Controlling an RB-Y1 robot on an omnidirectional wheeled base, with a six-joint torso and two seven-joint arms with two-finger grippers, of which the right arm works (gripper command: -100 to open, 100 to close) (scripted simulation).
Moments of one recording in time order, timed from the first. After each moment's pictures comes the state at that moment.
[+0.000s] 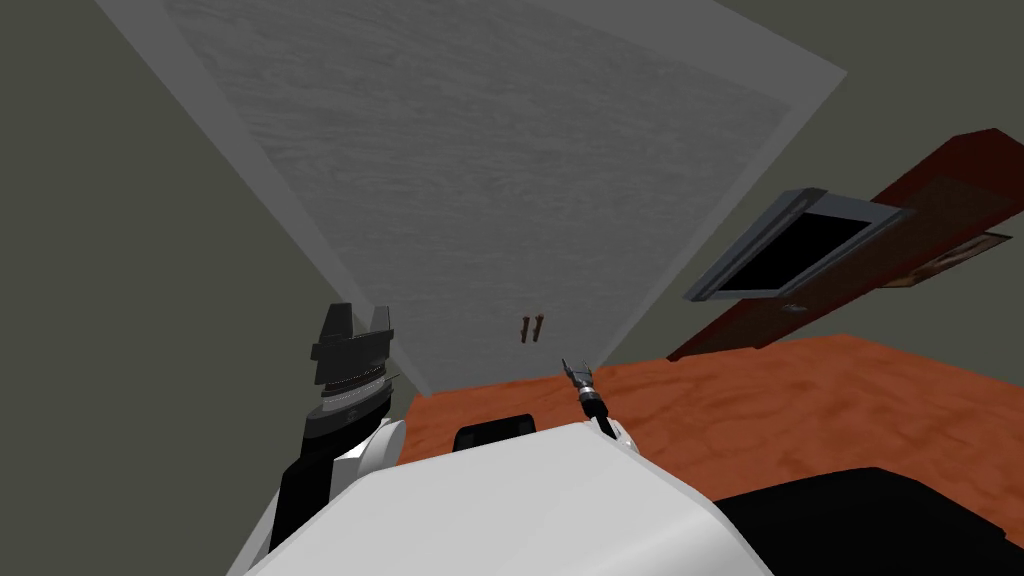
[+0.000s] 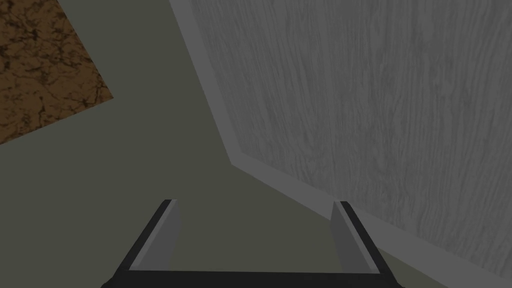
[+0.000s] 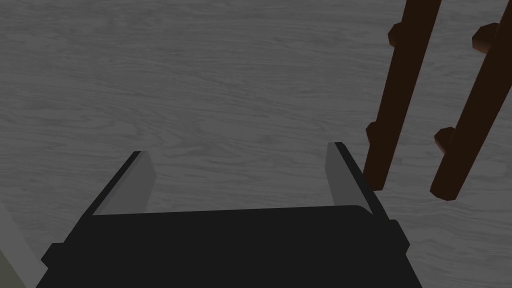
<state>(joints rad) 0.10 -0.22 -0.33 -0.75 0.21 -0.78 1.25</state>
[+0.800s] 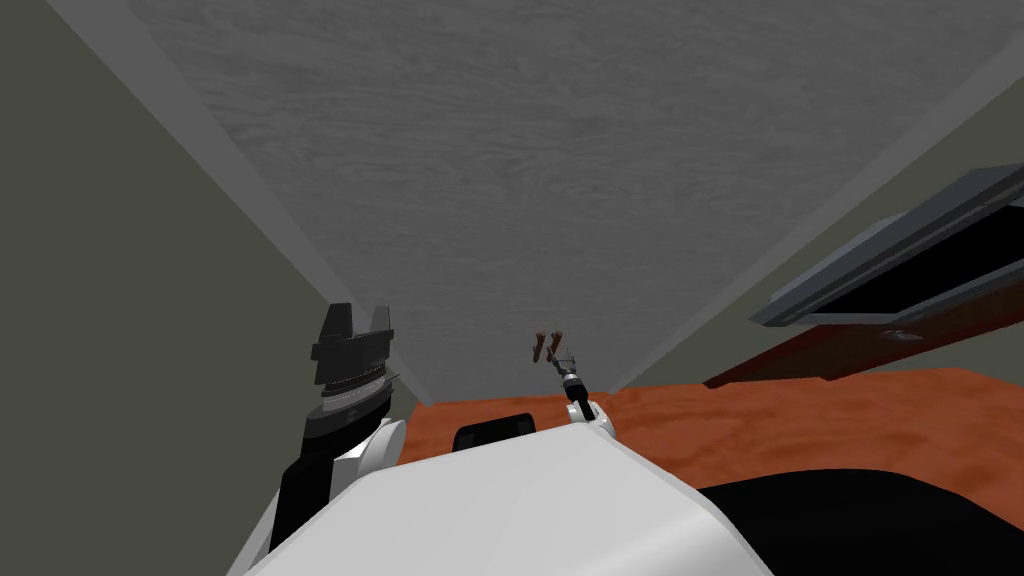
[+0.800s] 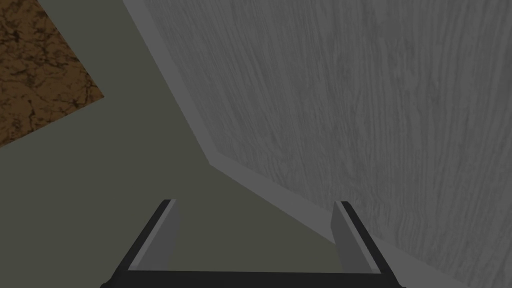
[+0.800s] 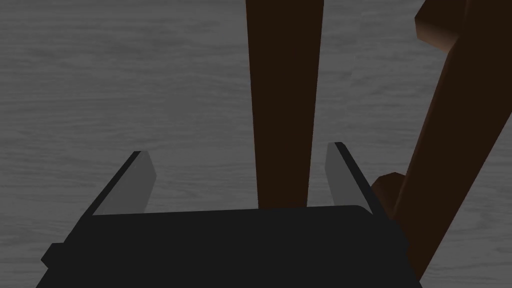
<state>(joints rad) -0.01 -0.17 -0.28 -0.71 0.23 -0.81 1.26</state>
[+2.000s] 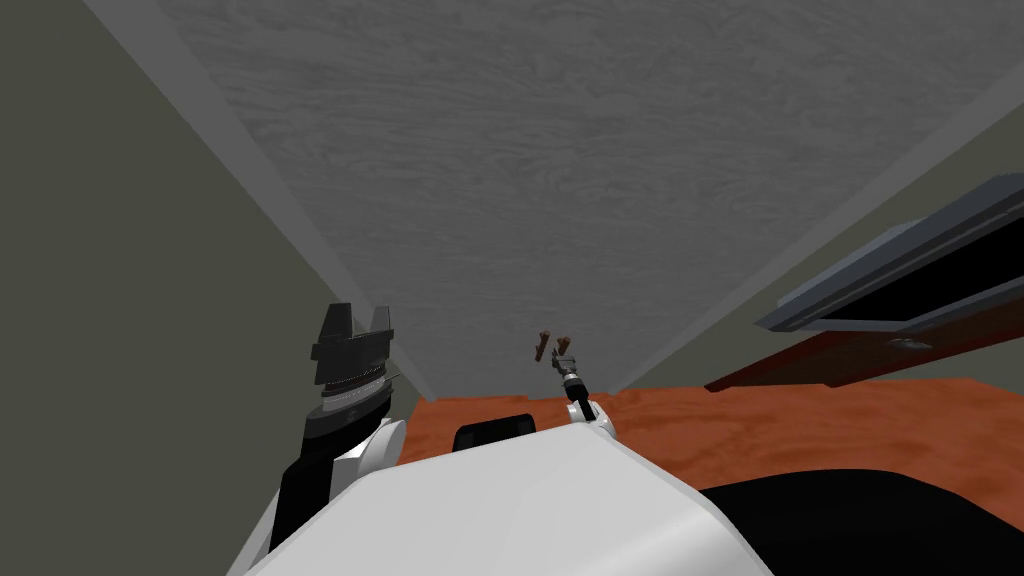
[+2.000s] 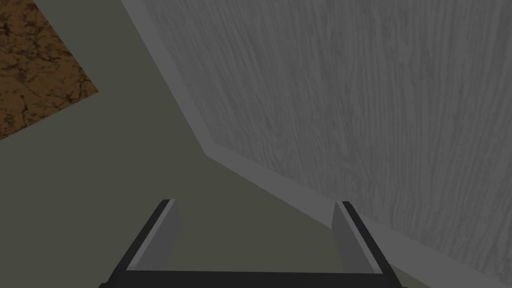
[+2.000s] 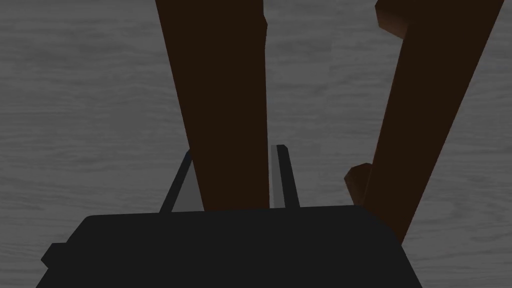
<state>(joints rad) 0.00 -0.17 -0.28 -0.73 0.22 -0.82 1.24</state>
